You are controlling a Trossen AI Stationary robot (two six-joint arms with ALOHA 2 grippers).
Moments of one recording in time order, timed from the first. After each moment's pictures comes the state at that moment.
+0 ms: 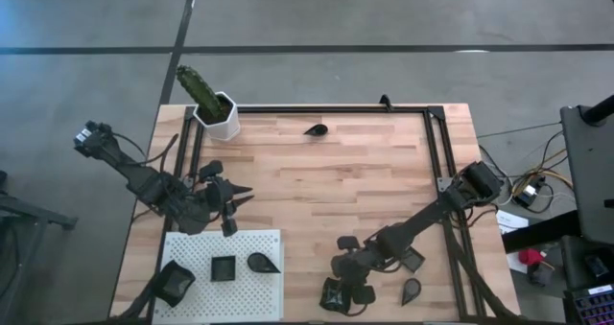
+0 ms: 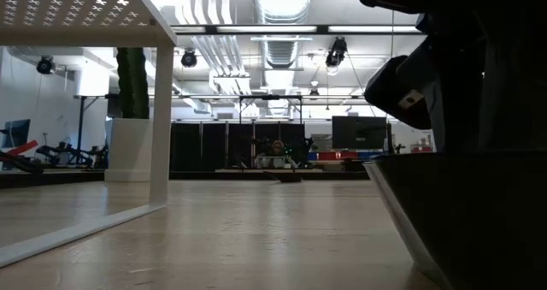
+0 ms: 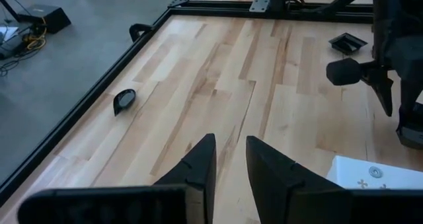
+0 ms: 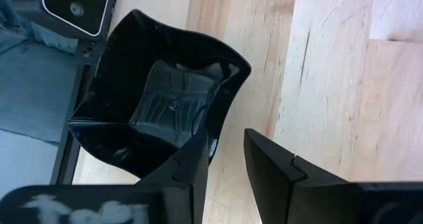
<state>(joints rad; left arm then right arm) -0.61 0.98 0.95 -0.70 -0.83 -0.52 0.55 1.89 1.15 -0.26 -0.05 0.46</state>
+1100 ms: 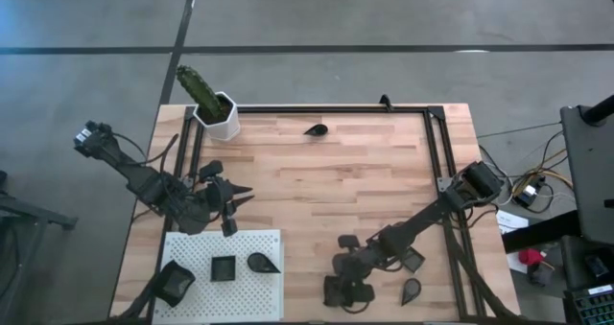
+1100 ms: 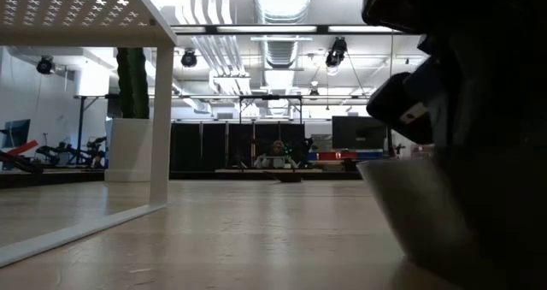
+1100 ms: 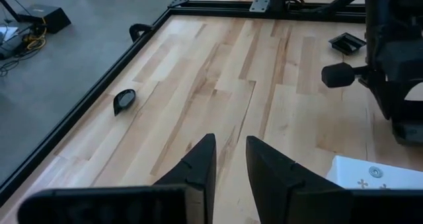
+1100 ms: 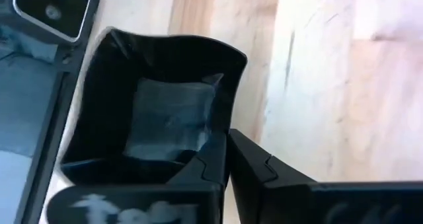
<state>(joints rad) -0.60 0.98 0.95 -0.70 -0.83 -0.52 0.55 1.89 1.07 -0.14 -0.01 0.47</state>
